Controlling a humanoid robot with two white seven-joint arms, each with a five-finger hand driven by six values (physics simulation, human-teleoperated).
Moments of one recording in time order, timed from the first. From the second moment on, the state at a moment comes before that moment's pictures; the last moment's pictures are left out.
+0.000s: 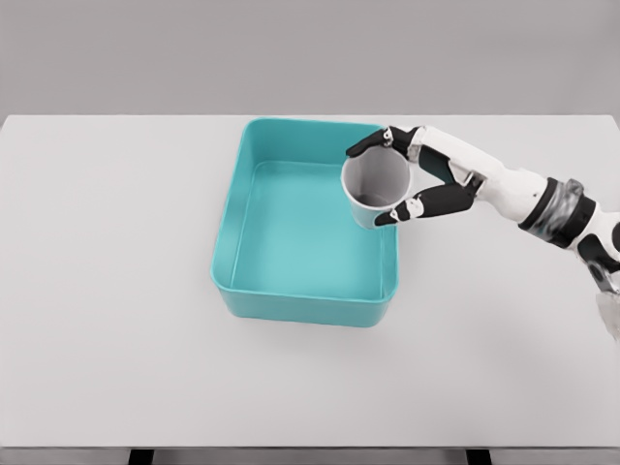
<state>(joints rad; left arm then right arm) 0.06 0.00 -0.07 -0.13 0.06 0.00 -0.02 -0.40 -0.58 0.34 -1.74 -0.44 -0.03 0.61</state>
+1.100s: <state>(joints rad) 0.06 0.00 -0.07 -0.13 0.06 0.00 -0.02 -0.42 -0.30 0.46 -1.52 -0.24 -0.03 0.61</state>
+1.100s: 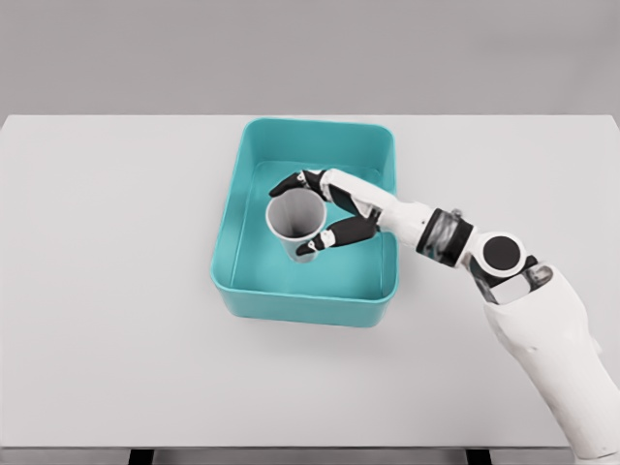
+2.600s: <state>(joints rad) 0.06 0.00 -0.07 -0.13 0.06 0.00 -0.02 -0.40 -0.29 0.47 -1.52 -0.23 -0.02 0.61</state>
